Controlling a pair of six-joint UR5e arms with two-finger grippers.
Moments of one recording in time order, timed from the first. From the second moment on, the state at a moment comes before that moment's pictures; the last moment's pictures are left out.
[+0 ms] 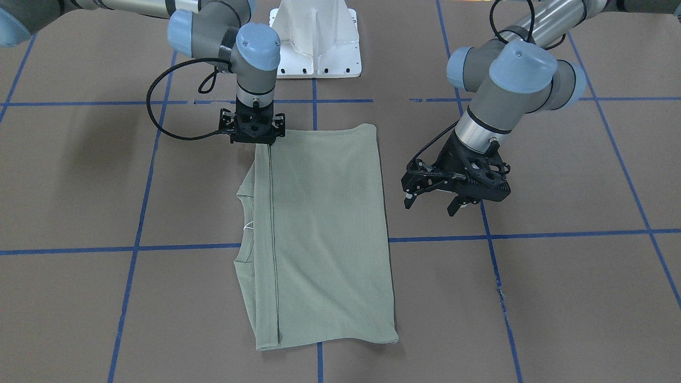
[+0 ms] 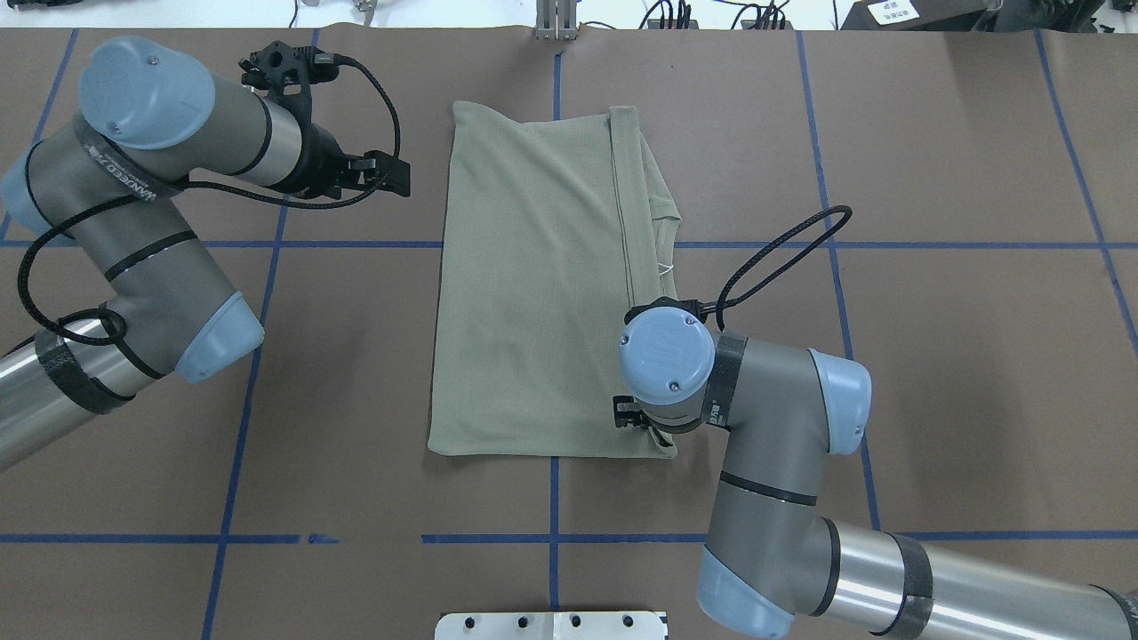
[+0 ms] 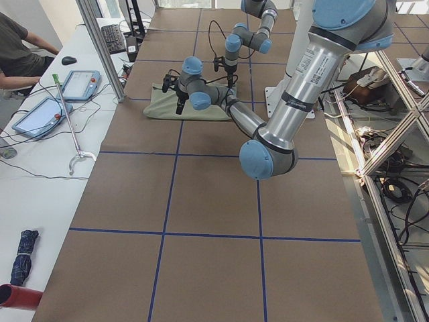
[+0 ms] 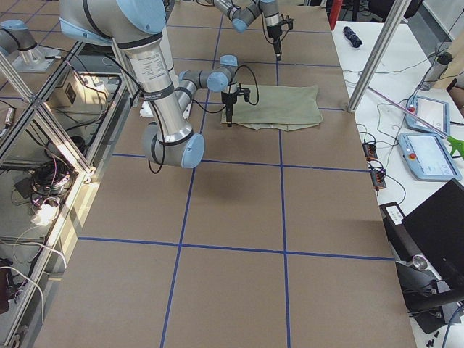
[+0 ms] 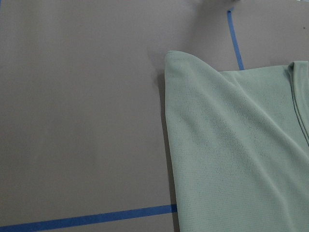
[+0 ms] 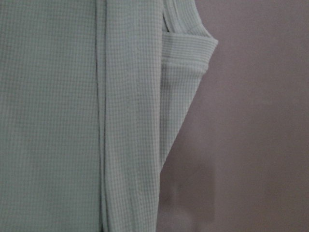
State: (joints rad) left arm -0.81 -2.08 -1.64 -2.05 -1.95 -1.07; right arm 0.38 -1.01 1.76 -1.79 1.74 1.22
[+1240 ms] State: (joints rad) left arm -0.80 -2.09 -1.64 -2.06 -1.95 -1.06; right arm 0.51 -1.11 1.88 -1.78 1.74 1.11
